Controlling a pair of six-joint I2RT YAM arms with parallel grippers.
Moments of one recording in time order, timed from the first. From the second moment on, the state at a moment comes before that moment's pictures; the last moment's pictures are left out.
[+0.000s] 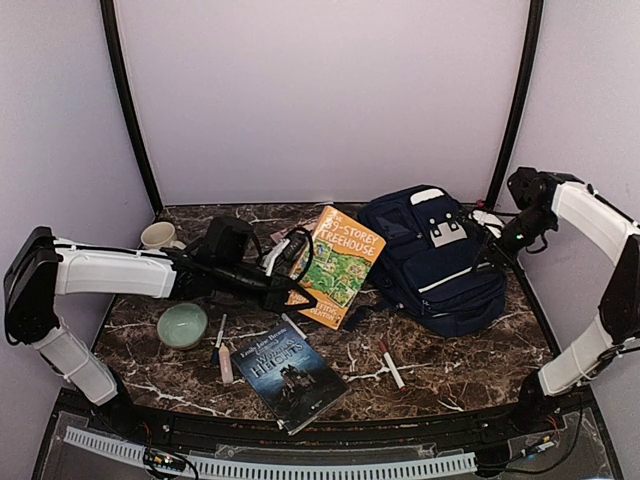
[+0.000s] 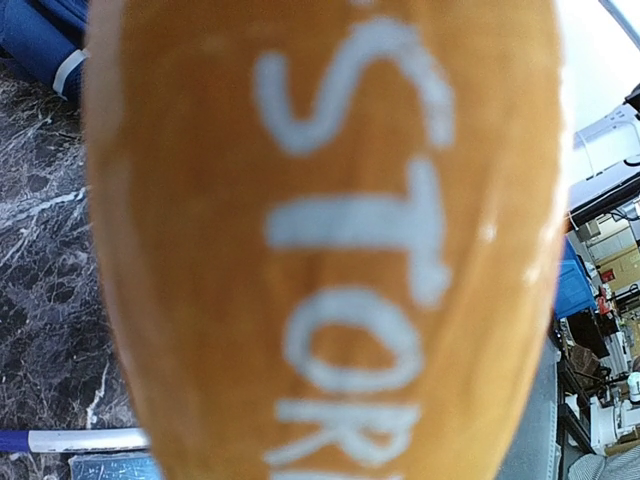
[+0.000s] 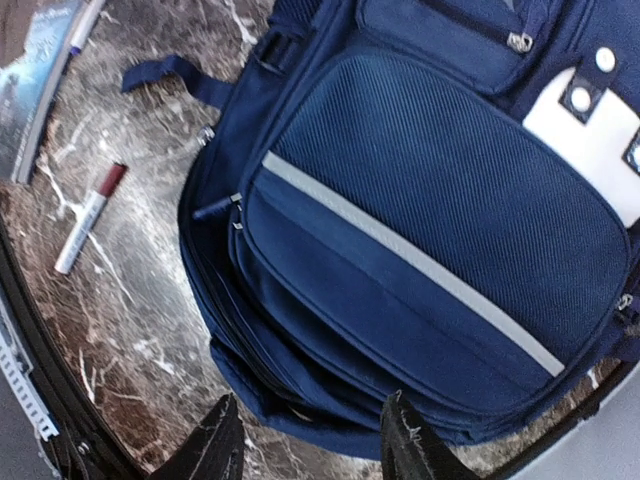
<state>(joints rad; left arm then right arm) -0.78 1.54 0.91 0.04 0.63 -0.34 0.04 1.49 1.32 -1.19 -0.48 -0.85</state>
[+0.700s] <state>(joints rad) -0.77 1.58 0.92 0.05 0.63 -0.38 0.06 1.45 1.09 -1.05 -0.10 -1.07</state>
